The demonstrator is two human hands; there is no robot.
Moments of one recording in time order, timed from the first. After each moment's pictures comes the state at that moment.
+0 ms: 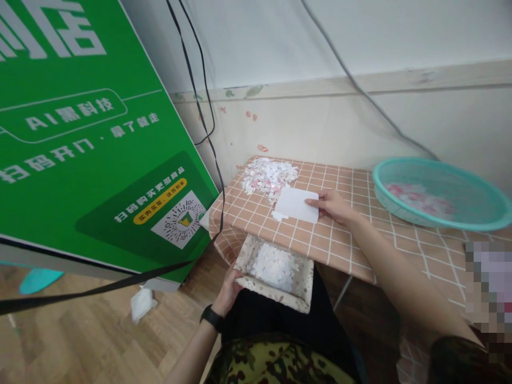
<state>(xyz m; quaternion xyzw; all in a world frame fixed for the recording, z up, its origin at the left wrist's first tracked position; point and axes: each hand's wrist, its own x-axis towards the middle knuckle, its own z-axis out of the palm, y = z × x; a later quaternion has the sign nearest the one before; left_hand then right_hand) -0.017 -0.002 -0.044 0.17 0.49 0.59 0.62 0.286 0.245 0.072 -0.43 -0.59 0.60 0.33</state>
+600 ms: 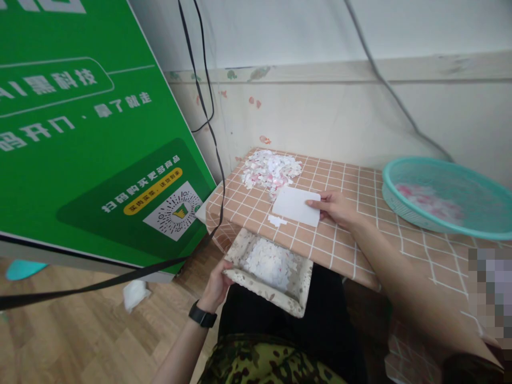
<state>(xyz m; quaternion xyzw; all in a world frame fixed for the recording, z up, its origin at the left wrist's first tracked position) -0.030 0.006 -0.021 0.10 0.55 0.57 0.60 0.275 0.232 0.072 -0.42 -0.60 0.60 0.31</state>
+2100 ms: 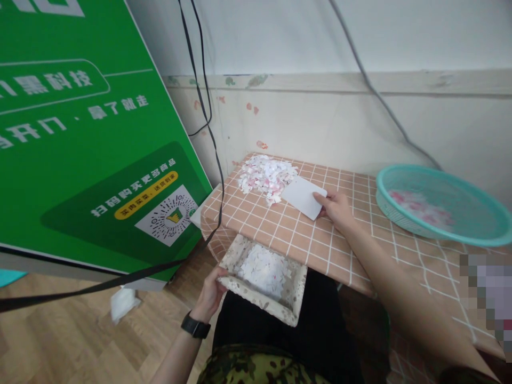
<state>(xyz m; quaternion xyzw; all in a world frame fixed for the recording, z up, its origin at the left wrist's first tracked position) -0.035 0.008 -0.032 0.08 0.55 0.59 0.59 0.274 0.245 0.070 -0.50 -0.53 0.51 0.46</state>
